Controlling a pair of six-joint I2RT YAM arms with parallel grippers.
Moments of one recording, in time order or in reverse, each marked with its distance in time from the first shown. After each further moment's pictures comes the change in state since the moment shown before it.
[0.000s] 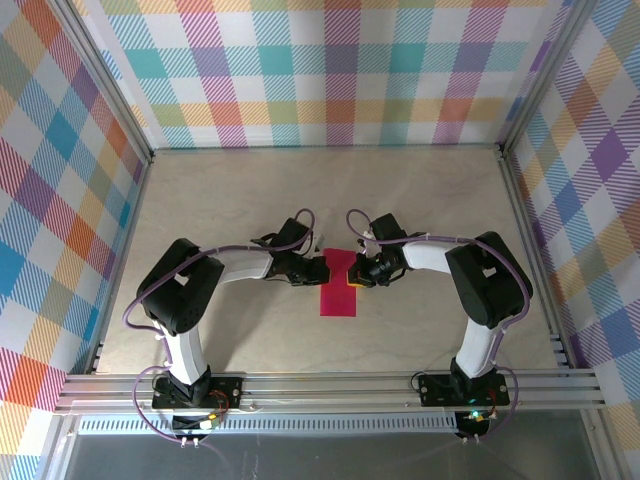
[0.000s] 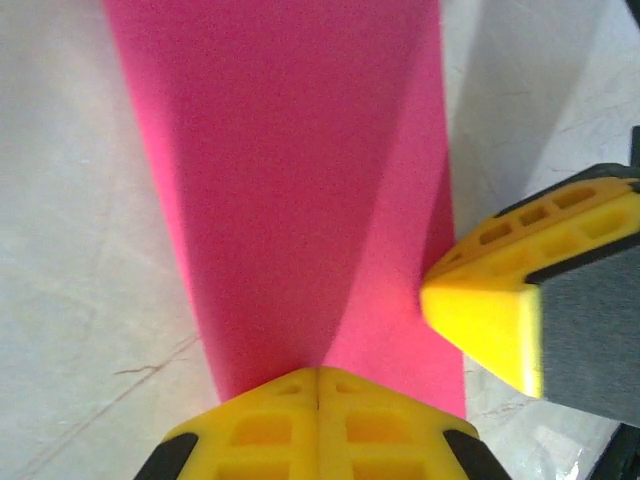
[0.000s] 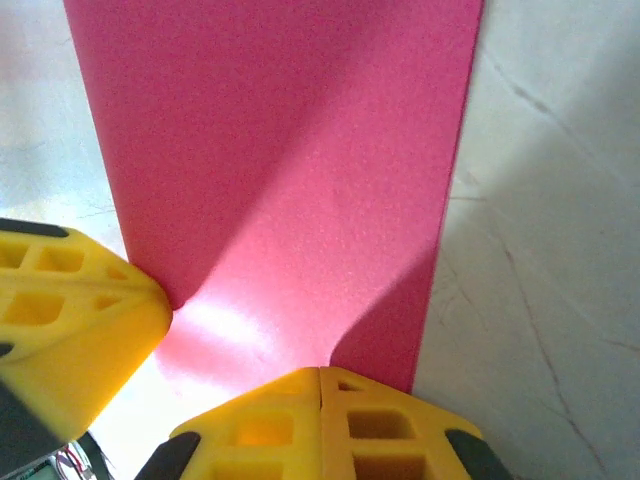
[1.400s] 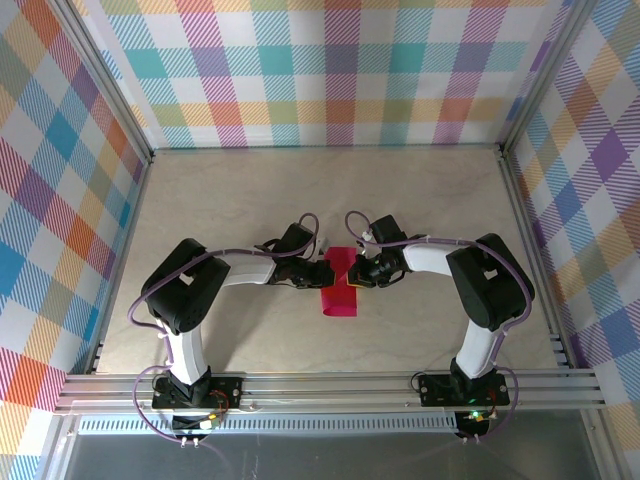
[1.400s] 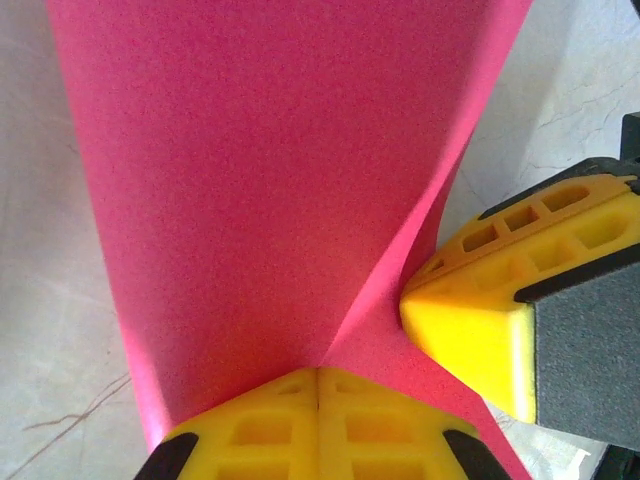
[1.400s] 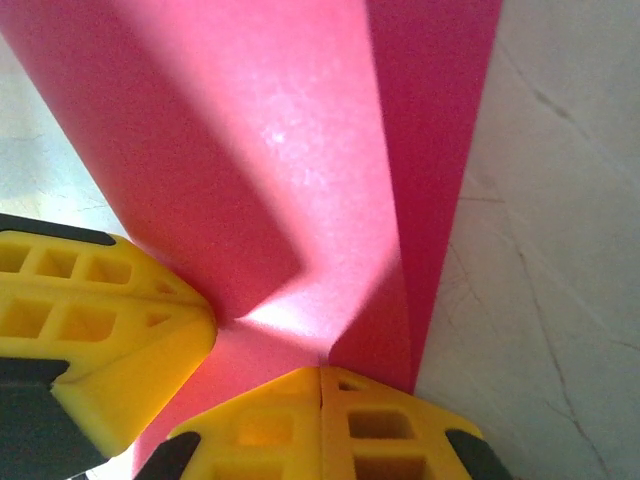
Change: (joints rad) left arm -0.037 0.021 -0.034 0.123 0.008 -0.021; right arm 0.013 -0.019 -0.024 0.035 0.018 -0.025
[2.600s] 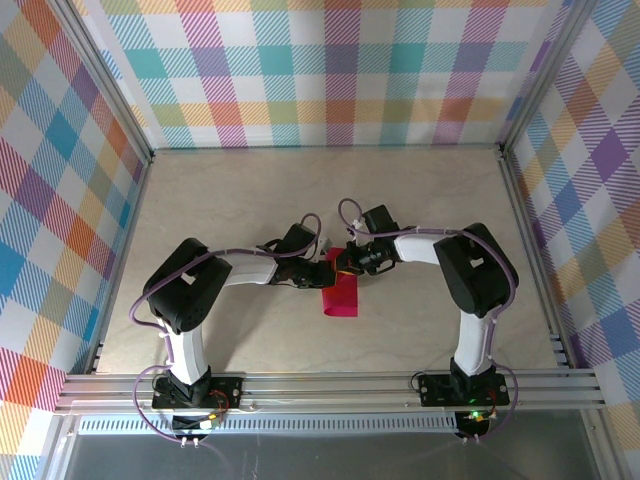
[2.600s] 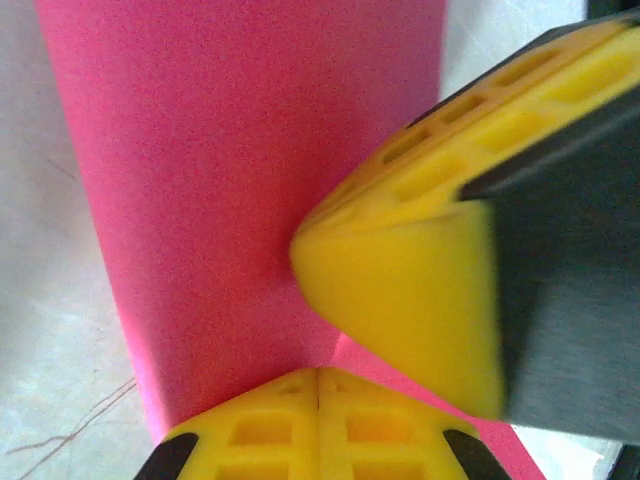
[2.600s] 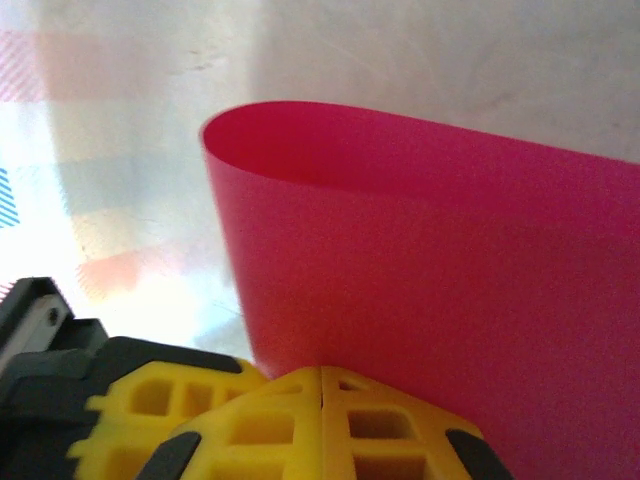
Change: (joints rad) left arm -0.013 0.011 0.006 0.002 -0.012 0.015; right arm 0.000 0.127 0.125 0.104 -0.103 0.045
